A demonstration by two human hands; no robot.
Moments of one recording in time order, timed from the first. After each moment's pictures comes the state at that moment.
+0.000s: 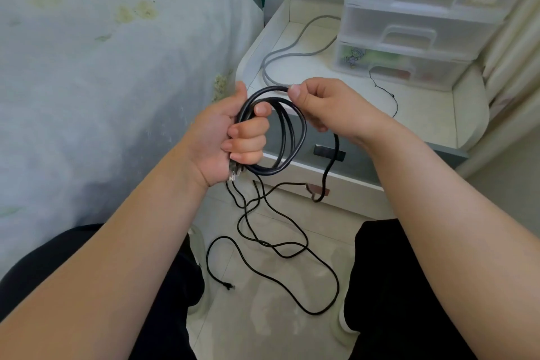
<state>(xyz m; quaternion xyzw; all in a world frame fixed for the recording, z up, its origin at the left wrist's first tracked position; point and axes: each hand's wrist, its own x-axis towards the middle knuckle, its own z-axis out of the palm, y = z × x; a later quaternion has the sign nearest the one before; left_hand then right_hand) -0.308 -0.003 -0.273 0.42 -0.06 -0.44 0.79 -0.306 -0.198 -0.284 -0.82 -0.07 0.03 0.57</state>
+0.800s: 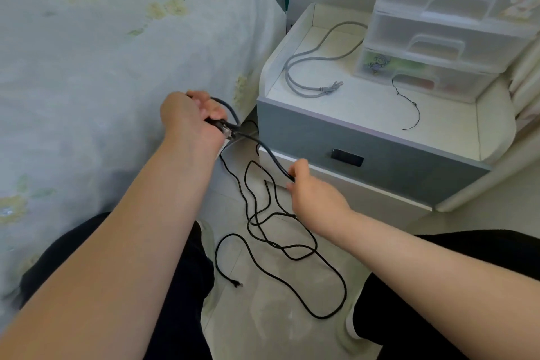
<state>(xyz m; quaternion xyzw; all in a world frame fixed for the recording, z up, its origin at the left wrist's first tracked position) -0.280 0.037 -0.274 0.29 0.27 0.01 0.92 -0.372 -0.123 -0.366 -0.96 0.00 0.12 0.23</state>
